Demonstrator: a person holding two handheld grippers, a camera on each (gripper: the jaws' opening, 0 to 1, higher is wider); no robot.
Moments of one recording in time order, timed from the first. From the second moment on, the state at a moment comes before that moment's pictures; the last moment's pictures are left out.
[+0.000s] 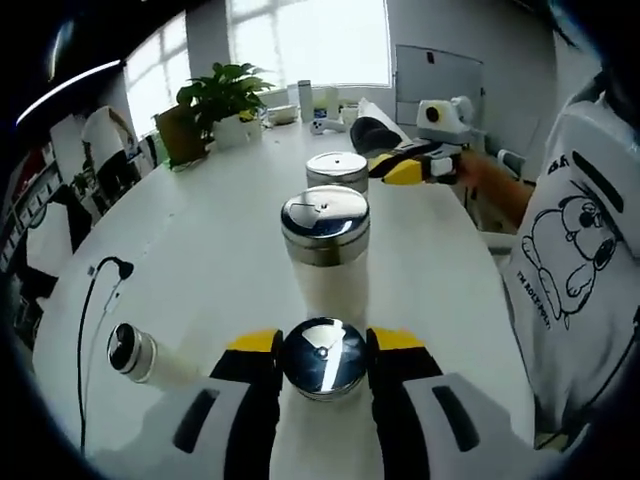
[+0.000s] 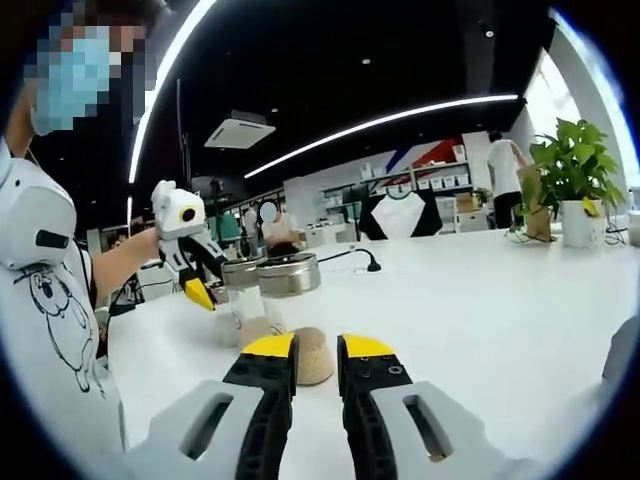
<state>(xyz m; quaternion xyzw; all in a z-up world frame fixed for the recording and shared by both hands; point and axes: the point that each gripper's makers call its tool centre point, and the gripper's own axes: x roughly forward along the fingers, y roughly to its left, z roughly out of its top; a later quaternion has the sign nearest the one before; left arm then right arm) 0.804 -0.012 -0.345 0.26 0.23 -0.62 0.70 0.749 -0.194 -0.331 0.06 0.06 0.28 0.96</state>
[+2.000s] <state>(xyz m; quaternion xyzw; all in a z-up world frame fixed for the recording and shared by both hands) 0.802 0.013 -0.310 0.01 0.01 -0.51 0.86 0.758 -0.184 -0.323 0.07 0.03 0.29 0.95</state>
